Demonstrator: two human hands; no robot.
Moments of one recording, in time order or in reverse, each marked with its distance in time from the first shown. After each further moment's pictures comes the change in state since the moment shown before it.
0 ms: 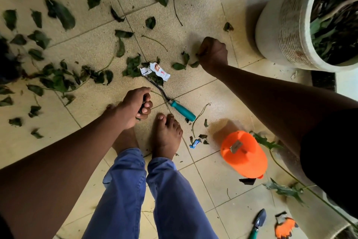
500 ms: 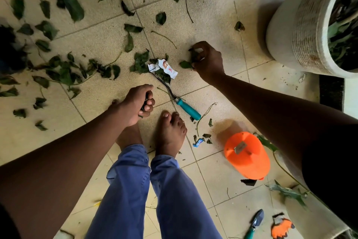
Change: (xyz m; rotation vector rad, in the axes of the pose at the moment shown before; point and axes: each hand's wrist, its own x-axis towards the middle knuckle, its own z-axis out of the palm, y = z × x) left_hand 0.002 -0.001 -0.014 -0.044 0.006 -0.029; right_hand -0.017 -0.004 0.040 0.210 -0.110 -0.029
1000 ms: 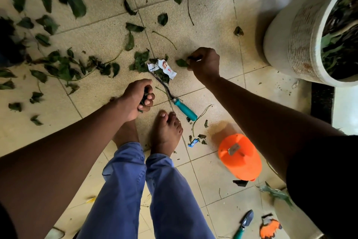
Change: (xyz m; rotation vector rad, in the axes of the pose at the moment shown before) left_hand -0.007 0.012 0.004 -0.085 -0.024 0.014; right_hand -0.006 -0.022 0.007 0.040 0.059 0.056
